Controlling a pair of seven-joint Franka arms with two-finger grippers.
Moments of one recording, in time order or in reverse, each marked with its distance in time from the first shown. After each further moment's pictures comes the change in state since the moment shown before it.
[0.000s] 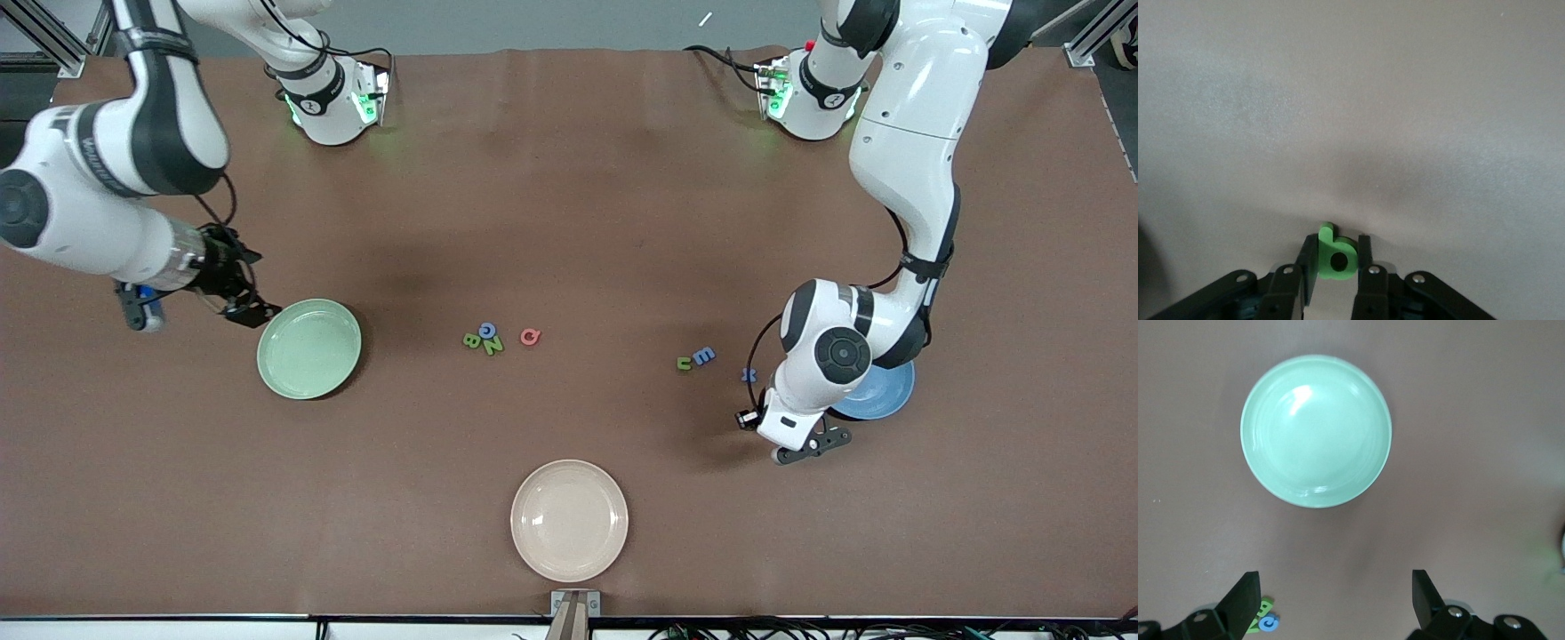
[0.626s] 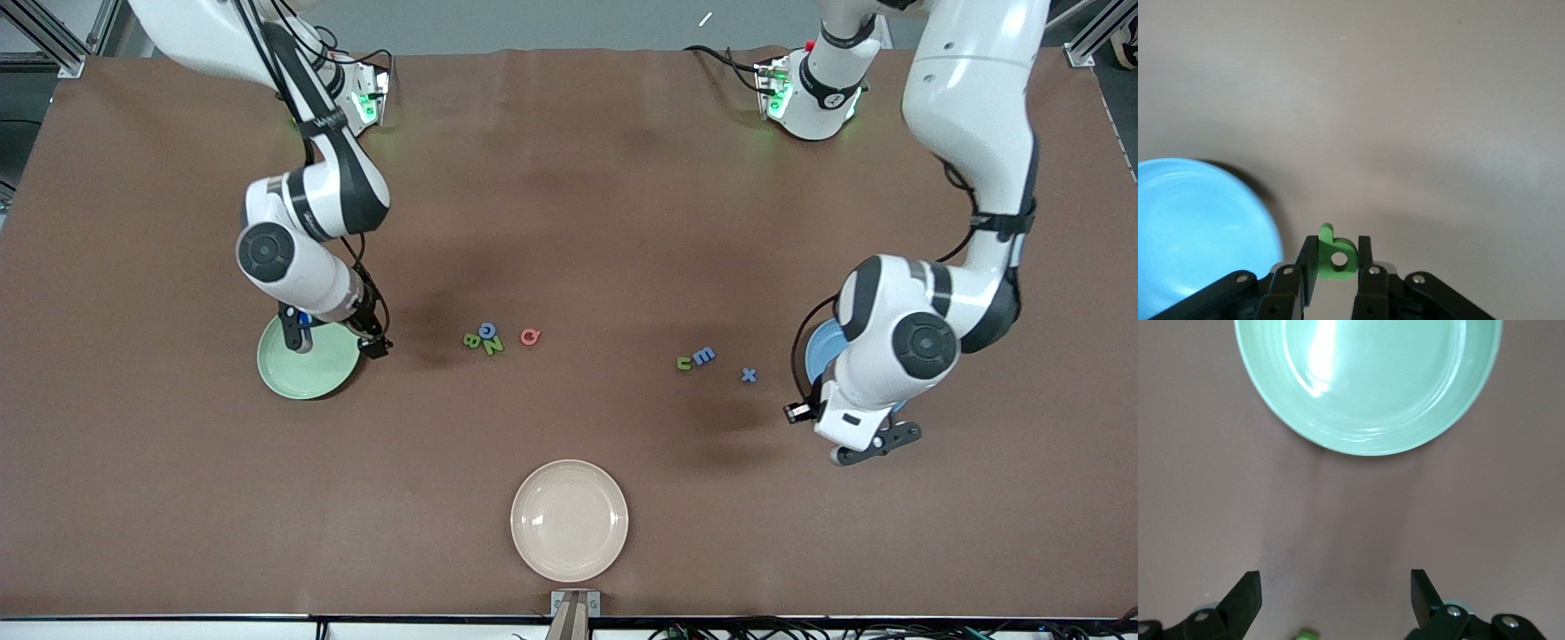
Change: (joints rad) left arm 0.077 -0.210 0.008 0.001 0.007 -0.291 0.087; right arm 0.208 0.294 0.001 -0.012 -0.019 0.379 0.305
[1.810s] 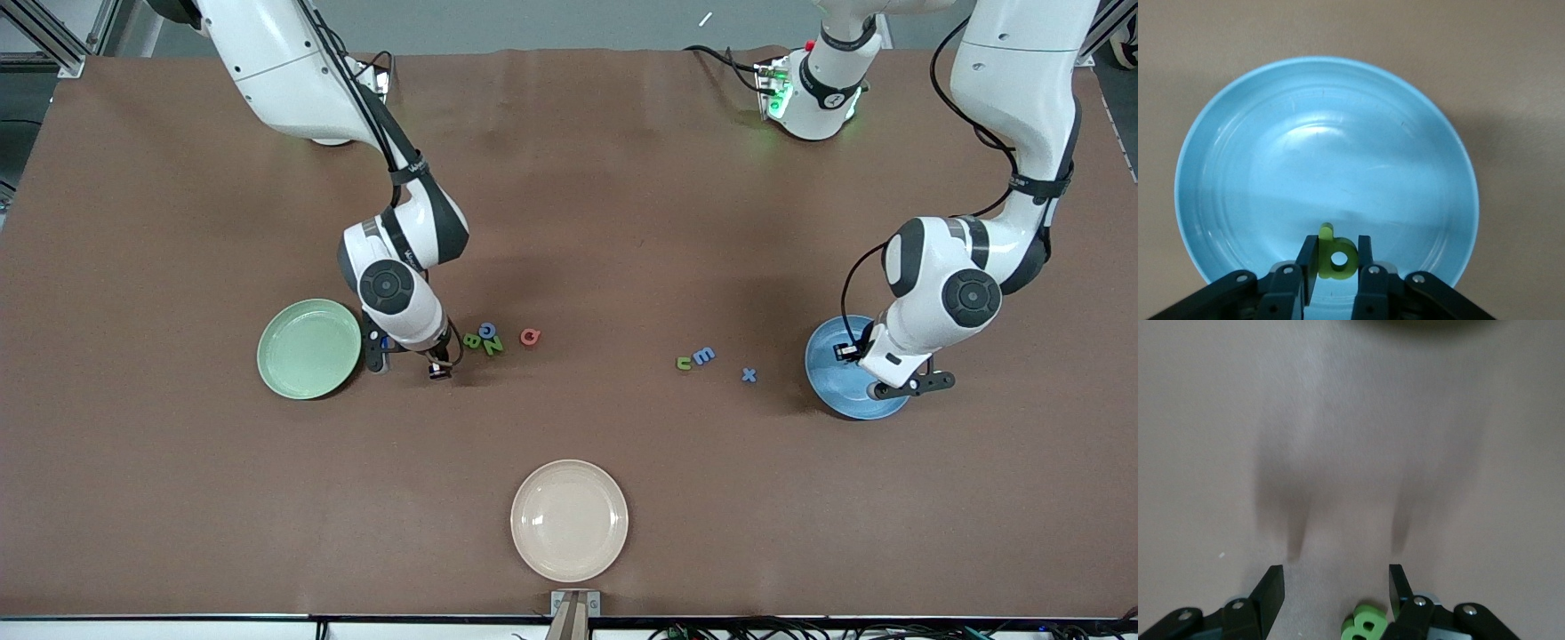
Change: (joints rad) left arm 0.146 -0.119 0.001 -0.447 0.050 0.250 0.247; right arm 0.154 0.235 0.000 0.190 -0.065 0.077 0.301
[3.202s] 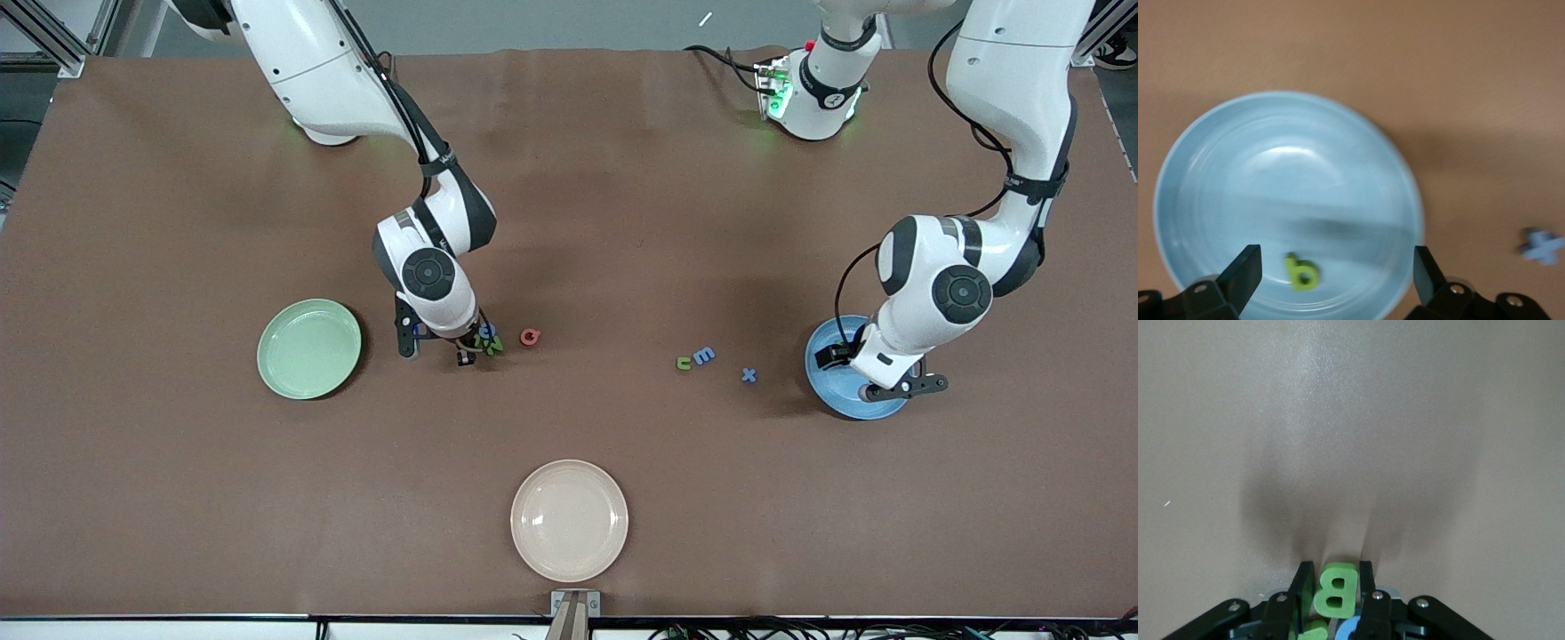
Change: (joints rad) left arm -0.002 -0.010 -0.060 0.044 0.021 0.015 -0.066; right arm 0.073 0.029 -0.007 0.007 0.001 0.003 0.089
